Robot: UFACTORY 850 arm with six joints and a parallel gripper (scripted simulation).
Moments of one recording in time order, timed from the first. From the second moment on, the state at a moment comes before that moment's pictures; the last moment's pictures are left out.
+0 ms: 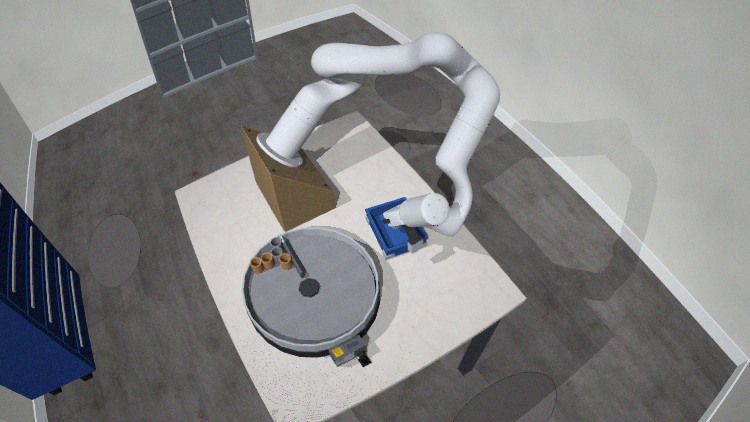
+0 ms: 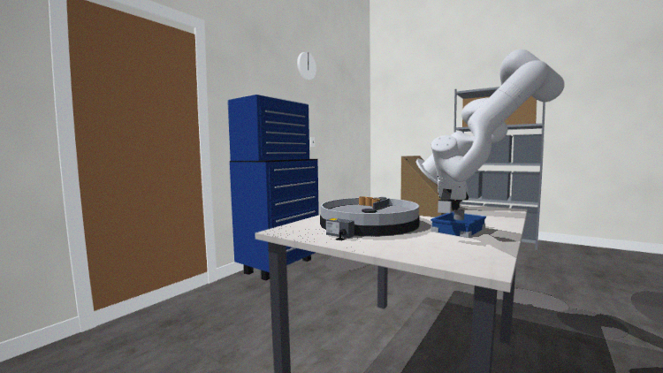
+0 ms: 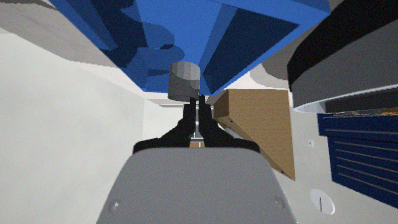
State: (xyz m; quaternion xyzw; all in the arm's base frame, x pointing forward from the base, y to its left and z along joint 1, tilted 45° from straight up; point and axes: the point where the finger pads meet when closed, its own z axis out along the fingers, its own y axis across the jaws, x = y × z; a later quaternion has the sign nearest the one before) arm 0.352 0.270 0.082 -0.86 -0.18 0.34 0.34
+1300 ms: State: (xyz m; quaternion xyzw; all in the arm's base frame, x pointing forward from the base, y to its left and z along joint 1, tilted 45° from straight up) arm 0.349 0.292 0.061 -0.86 -0.18 0.34 0.34
